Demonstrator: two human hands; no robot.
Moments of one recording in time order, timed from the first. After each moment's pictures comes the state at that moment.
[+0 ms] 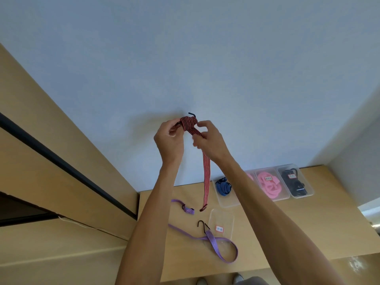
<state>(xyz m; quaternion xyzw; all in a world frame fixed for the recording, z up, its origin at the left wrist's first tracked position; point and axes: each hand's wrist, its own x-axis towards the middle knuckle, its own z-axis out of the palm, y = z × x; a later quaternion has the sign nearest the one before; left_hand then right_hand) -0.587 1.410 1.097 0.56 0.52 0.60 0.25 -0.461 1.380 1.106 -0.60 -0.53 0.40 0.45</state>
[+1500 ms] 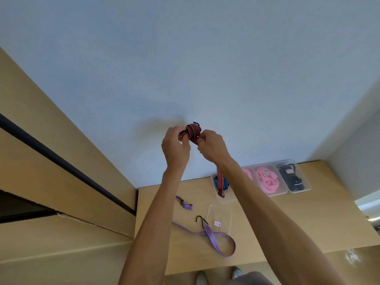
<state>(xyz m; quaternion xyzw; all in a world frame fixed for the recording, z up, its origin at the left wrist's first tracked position) -0.579 1.400 1.061 0.66 0.54 0.50 0.14 -0.455 1.375 1.091 -0.70 -0.54 0.34 0.31</state>
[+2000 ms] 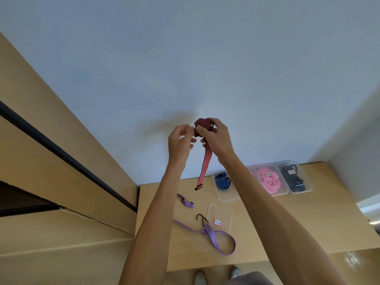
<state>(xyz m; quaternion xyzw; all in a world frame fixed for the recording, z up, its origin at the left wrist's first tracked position) -0.575 1.390 1.078 0.48 0.53 0.49 0.50 -0.451 1.372 1.093 -0.57 -0.42 0.46 0.53</state>
